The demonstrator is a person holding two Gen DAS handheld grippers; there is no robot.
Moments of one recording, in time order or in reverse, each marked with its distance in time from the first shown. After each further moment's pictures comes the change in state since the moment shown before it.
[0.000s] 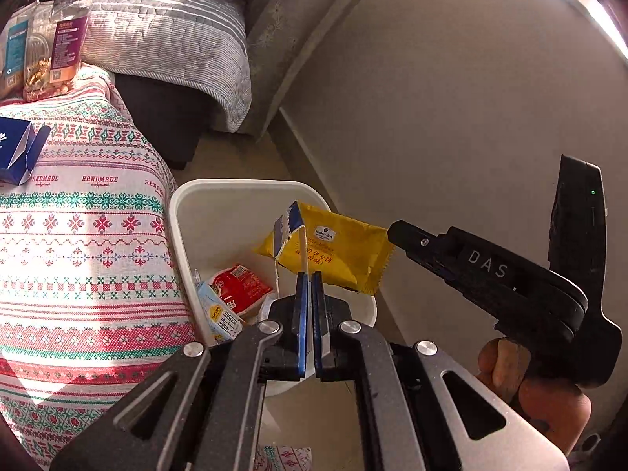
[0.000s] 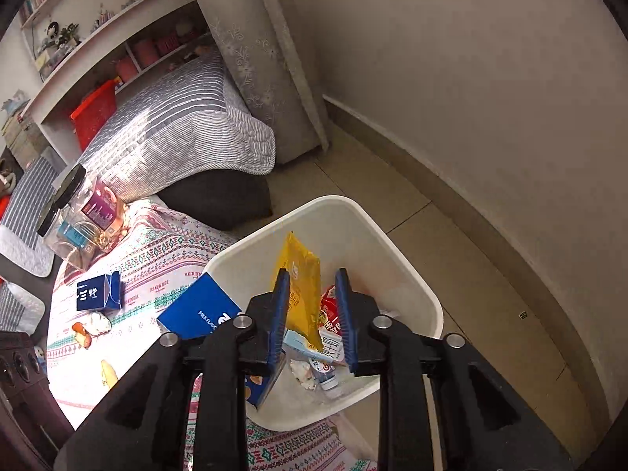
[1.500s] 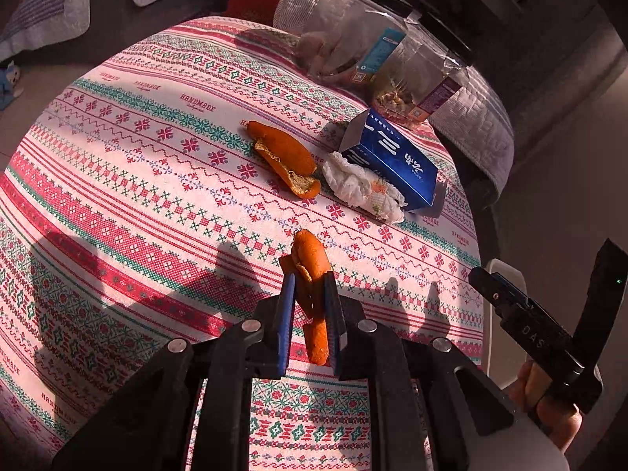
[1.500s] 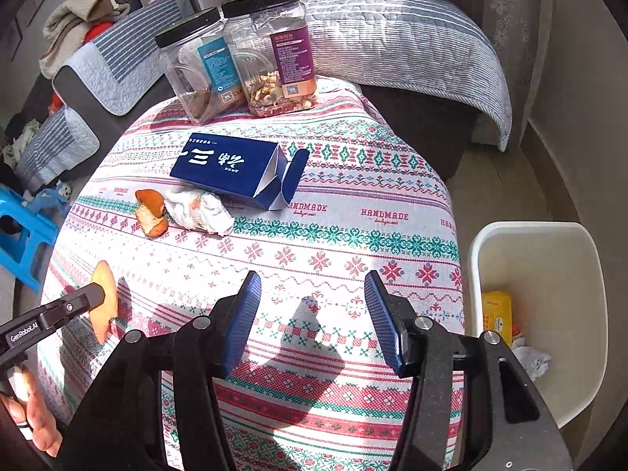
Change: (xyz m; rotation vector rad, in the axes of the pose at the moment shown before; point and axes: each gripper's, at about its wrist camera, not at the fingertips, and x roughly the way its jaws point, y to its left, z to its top) left arm -0.201 0.244 -0.009 -0.418 -0.086 0.474; right arm 0.073 0.246 -0.087 -0.563 0.199 0.277
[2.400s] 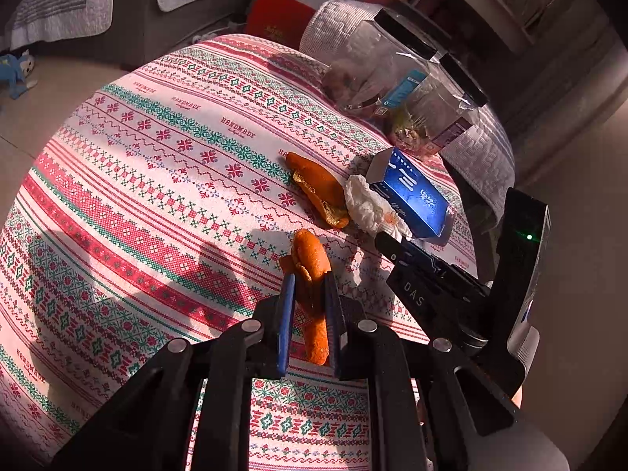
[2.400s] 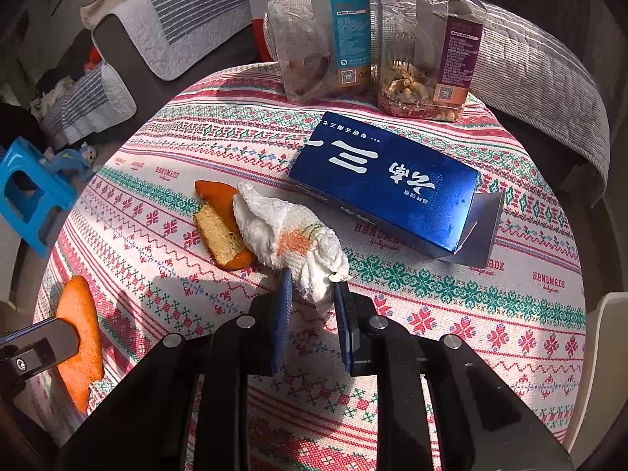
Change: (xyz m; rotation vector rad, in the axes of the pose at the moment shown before) left arm -0.025 0.029 0.013 -0.042 -0.050 -0.008; right arm 0.062 0.104 0.021 -0.152 0.001 0.071
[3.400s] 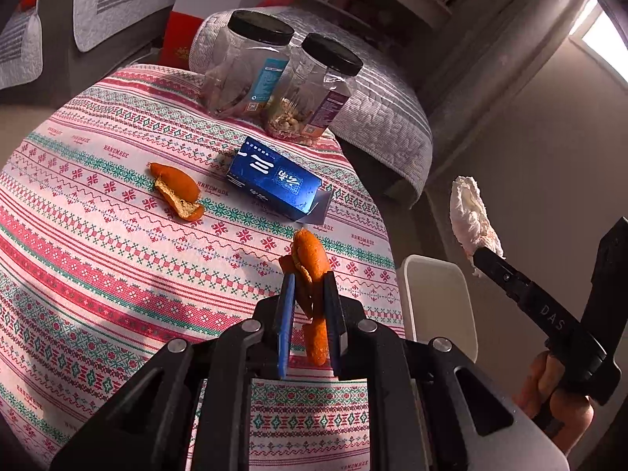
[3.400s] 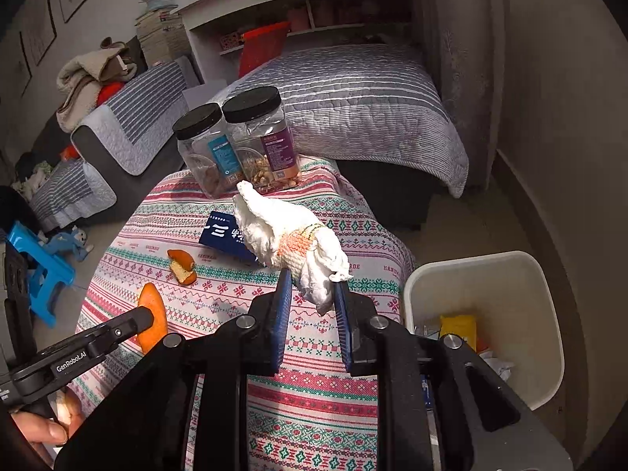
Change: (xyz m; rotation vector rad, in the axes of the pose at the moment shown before) left arm -0.012 -0.120 -0.042 0.175 -0.031 -0.161; right arm -0.192 -0.141 -0.039 0.239 -0.193 -0.086
